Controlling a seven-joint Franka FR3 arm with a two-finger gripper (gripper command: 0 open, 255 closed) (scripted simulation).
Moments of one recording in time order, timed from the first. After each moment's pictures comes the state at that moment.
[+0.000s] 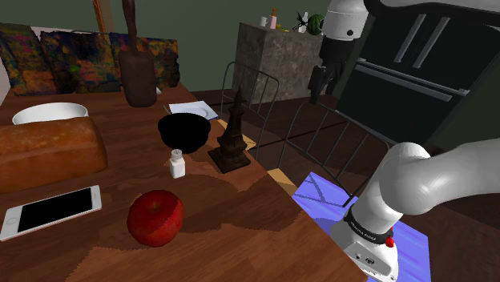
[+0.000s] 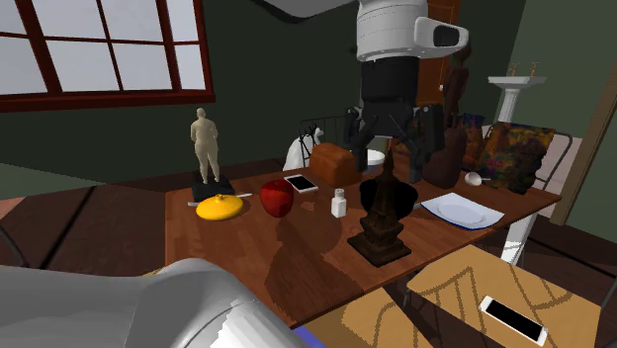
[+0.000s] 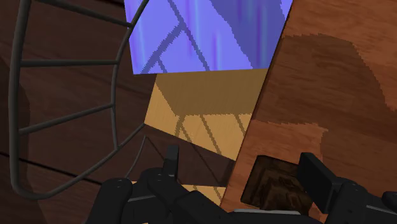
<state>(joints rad) 0.01 -0.82 0.06 -2.35 -0.07 1.48 0.17</state>
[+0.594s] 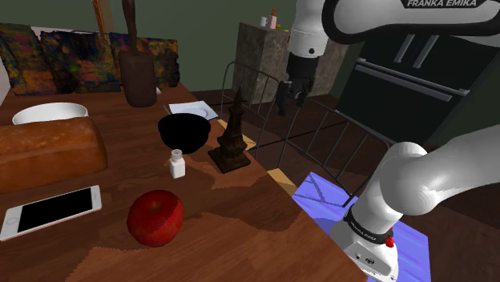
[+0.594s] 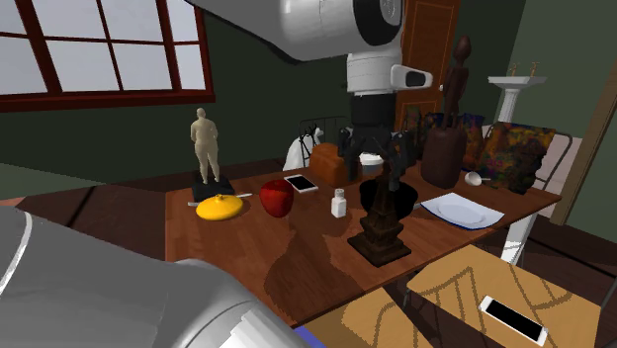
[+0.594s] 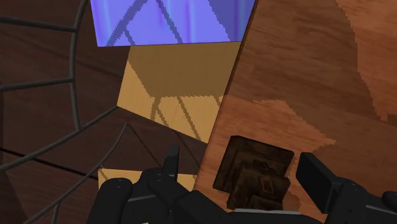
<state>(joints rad) 0.04 -0.66 0.14 -2.38 -0.01 1.68 0.26</state>
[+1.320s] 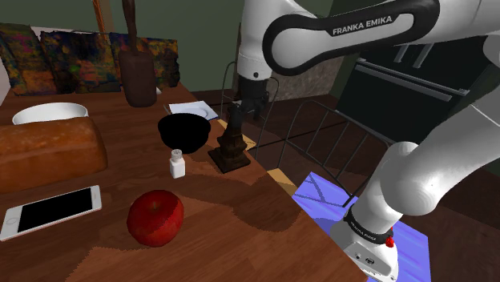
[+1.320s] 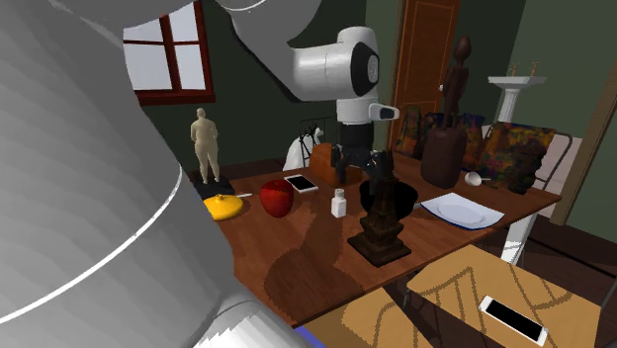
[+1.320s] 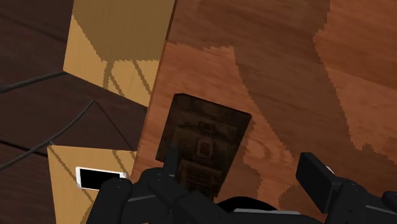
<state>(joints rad) 0.06 -0.33 0.27 -2.29 0.00 1.96 0.40</state>
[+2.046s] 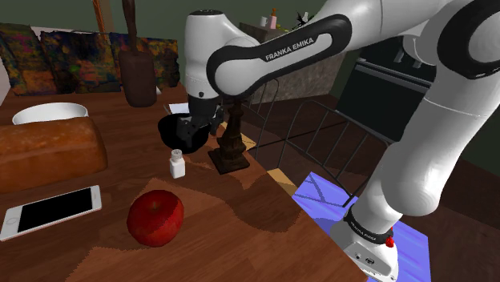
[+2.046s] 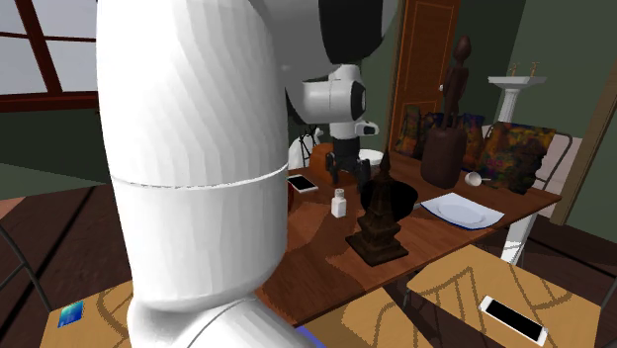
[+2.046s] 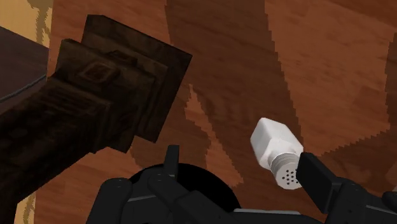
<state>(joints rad) 0.09 0.07 0.36 -2.04 -0.12 2.13 0.57</state>
